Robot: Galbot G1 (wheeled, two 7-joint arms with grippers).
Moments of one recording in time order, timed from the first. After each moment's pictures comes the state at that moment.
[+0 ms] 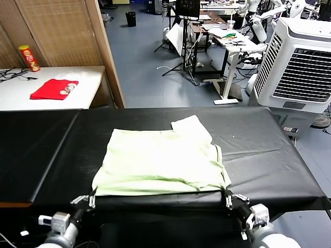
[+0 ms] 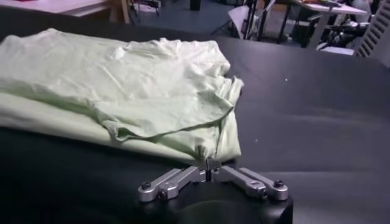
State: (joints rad) left arm 1.81 -1.07 -0.65 -2.18 -0.35 0.35 -0.10; right arm -1.72 1.14 0.57 2.26 0.28 -0.56 -0.02
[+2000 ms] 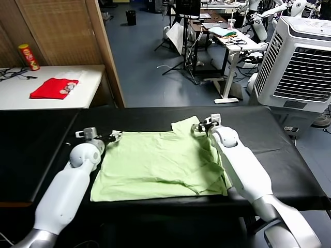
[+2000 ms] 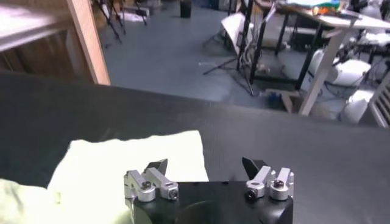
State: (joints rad) left arm 0.67 -1.11 -0.27 -1.32 -0.76 0.58 -0.19; right arm -0.40 1.31 0.06 1.02 0.46 -0.55 0.02
